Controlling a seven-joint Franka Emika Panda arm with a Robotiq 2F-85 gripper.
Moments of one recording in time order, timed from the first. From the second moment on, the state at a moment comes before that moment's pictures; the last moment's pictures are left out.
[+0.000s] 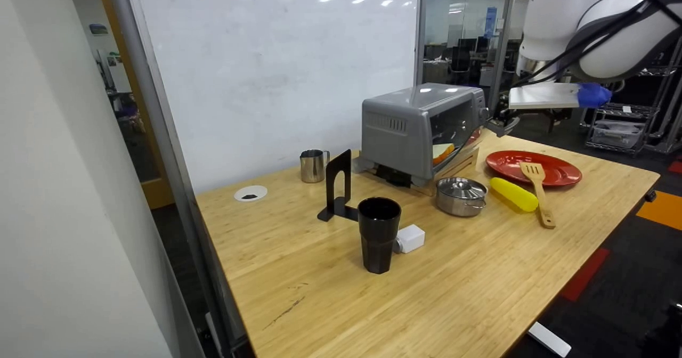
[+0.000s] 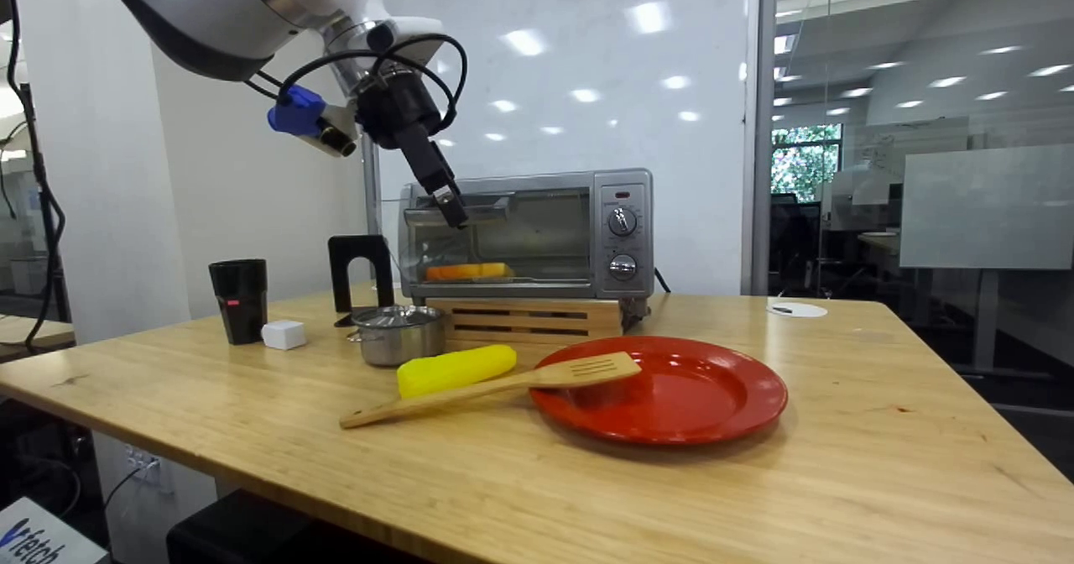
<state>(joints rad) -0.11 -0.02 -0.15 -2.30 -0.64 2.46 1.25</state>
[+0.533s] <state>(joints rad) -0.15 -0.21 -0.15 -2.47 -0.69 2.45 1.12</state>
